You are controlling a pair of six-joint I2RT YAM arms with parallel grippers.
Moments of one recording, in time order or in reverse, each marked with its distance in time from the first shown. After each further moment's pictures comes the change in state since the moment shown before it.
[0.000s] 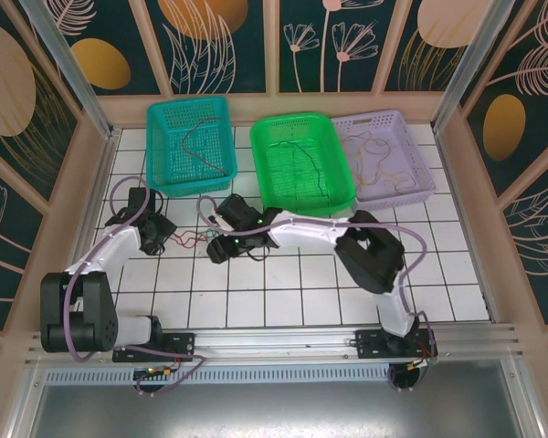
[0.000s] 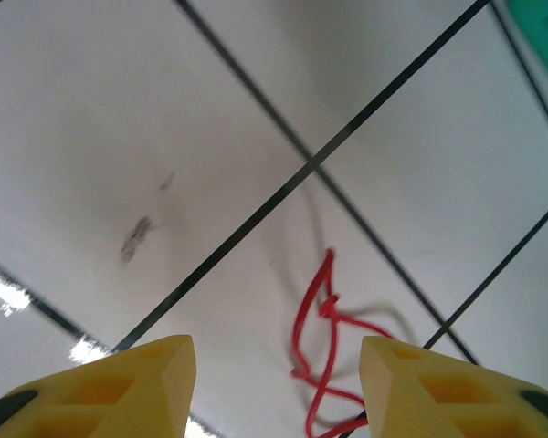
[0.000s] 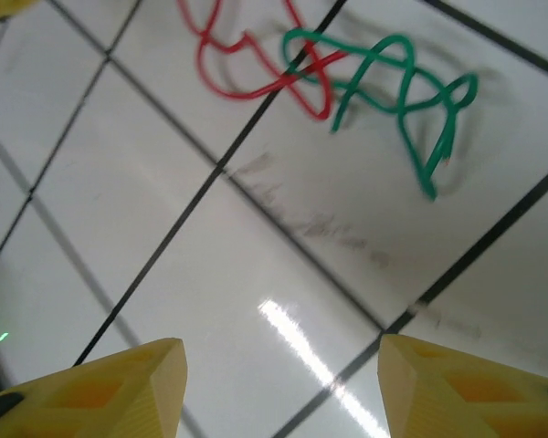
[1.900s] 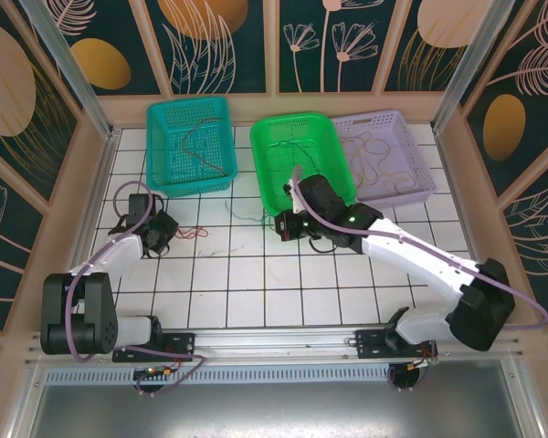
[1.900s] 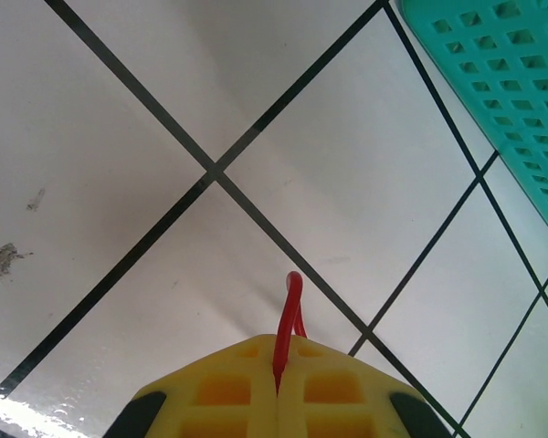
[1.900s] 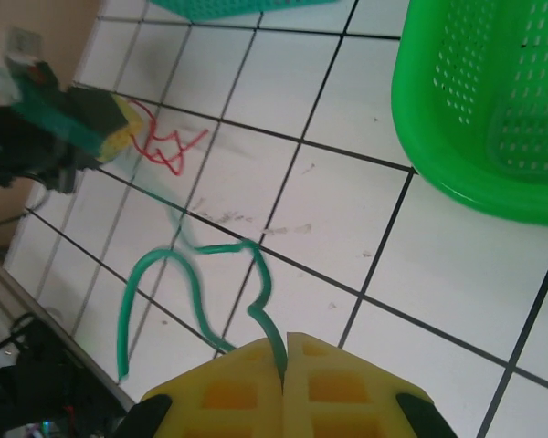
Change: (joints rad) left arm 0.000 -0.013 -0.099 0.229 0.097 -0.027; right arm -0.192 -0.756 -0.407 -0.124 0.082 0.182
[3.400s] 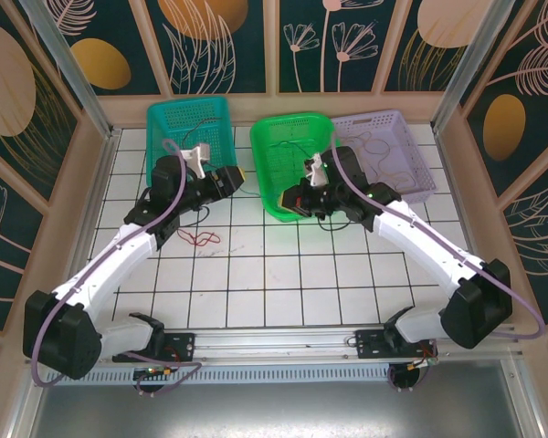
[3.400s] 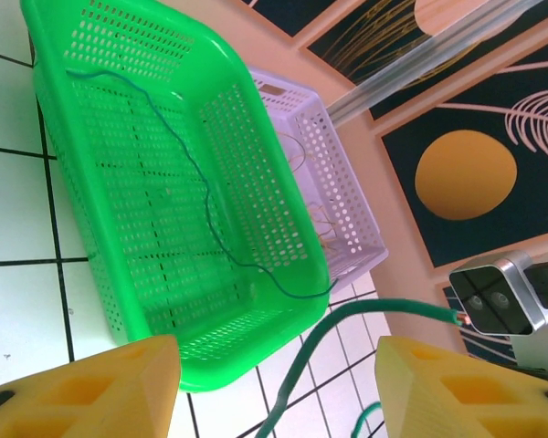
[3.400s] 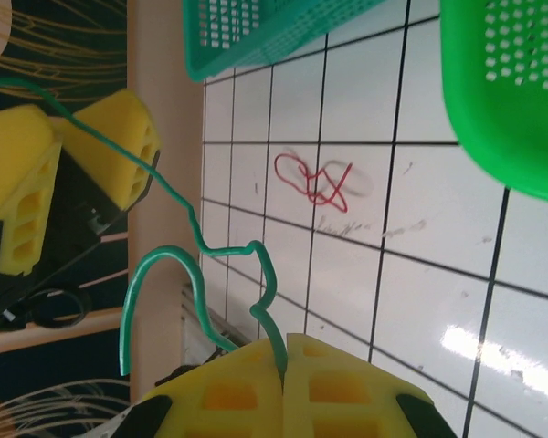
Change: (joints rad) left arm -0.408 -0.092 0.303 0.235 0.336 0.158; right arm -0.223 0.064 0.097 0.023 -0.401 0.306
